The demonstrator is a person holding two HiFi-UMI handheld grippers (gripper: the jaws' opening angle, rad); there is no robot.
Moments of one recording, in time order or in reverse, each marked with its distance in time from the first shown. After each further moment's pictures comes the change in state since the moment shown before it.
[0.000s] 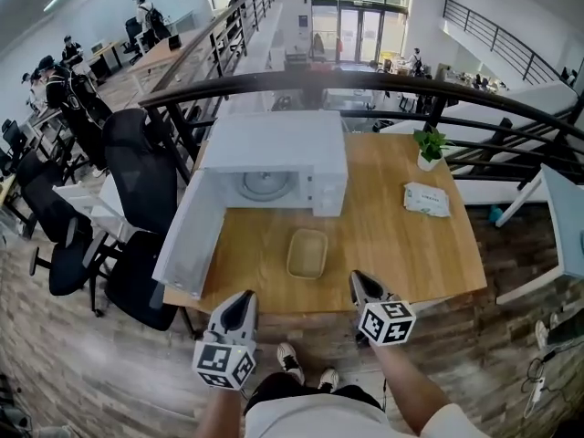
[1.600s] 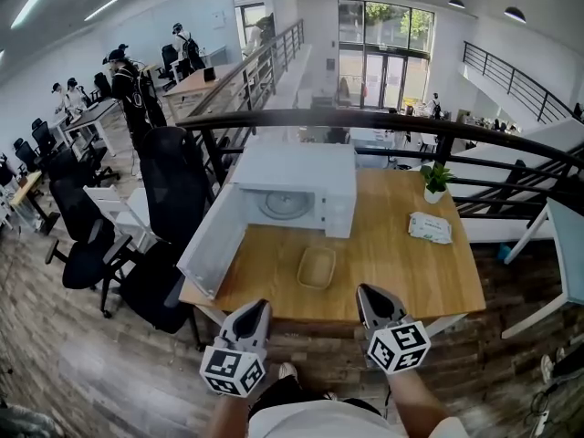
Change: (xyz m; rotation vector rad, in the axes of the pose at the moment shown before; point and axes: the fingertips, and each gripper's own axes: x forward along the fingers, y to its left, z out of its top) left arm -0.070 -0.060 0.033 0.016 -0.105 0.021; right arm -0.107 0.084 0.074 -0.232 -0.189 0.171
